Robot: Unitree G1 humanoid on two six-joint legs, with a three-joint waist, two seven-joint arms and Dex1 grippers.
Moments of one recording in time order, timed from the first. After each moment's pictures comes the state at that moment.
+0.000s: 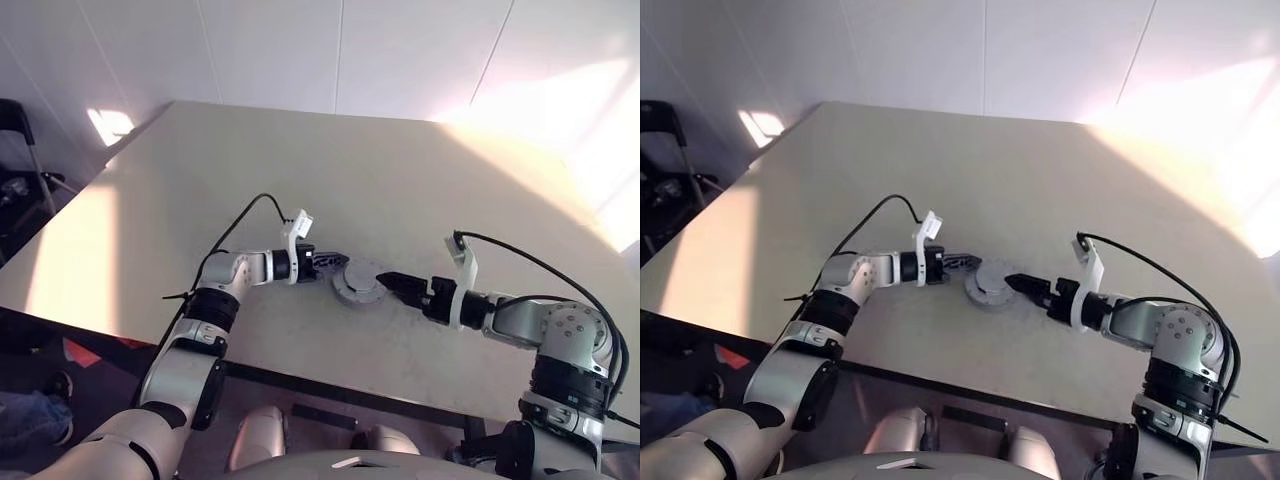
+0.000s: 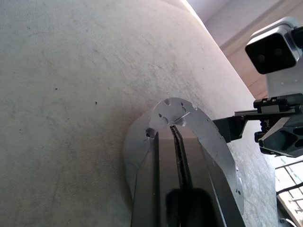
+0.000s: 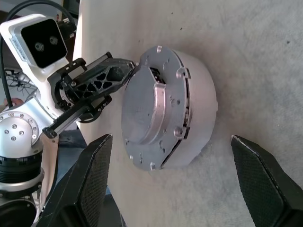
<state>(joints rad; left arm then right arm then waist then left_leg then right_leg) -0.70 0.12 -0.05 0.57 -0.42 0.79 -0.91 -0.29 -0.33 -0.52 -0.08 1.00 1.61 0.25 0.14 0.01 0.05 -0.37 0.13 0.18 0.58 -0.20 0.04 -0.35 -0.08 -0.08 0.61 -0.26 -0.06</state>
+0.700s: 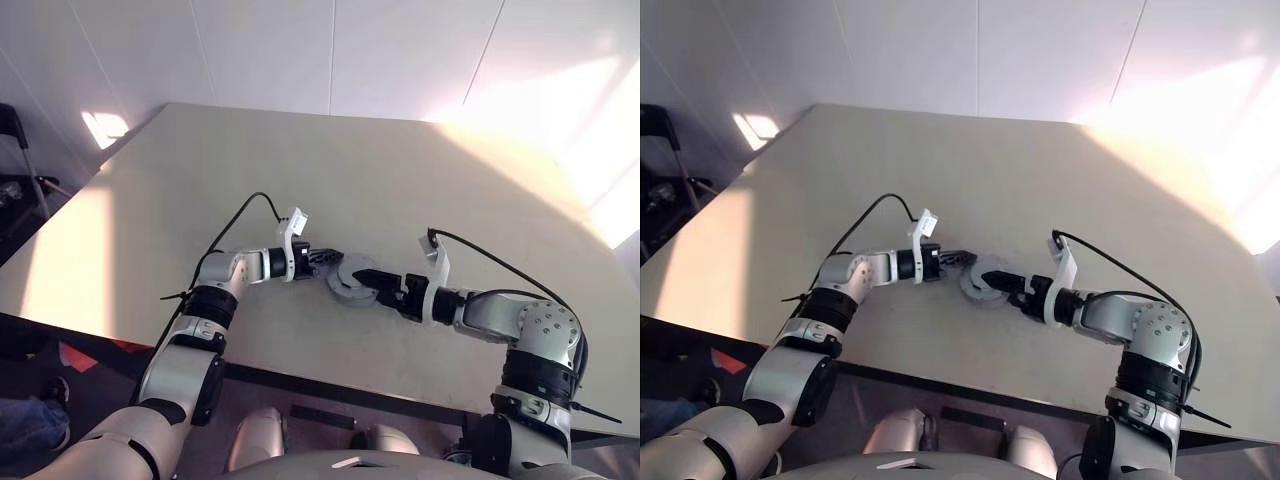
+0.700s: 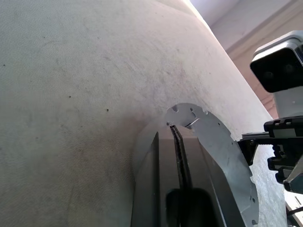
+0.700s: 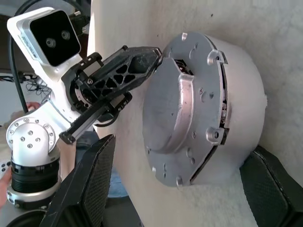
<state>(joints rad) -0.71 0.12 -0.03 0.61 -0.41 0.75 -0.90 -0.37 -0.17 -0.53 0.01 1.18 1.60 -0.06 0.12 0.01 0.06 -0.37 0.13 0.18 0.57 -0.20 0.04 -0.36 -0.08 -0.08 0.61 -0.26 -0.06</state>
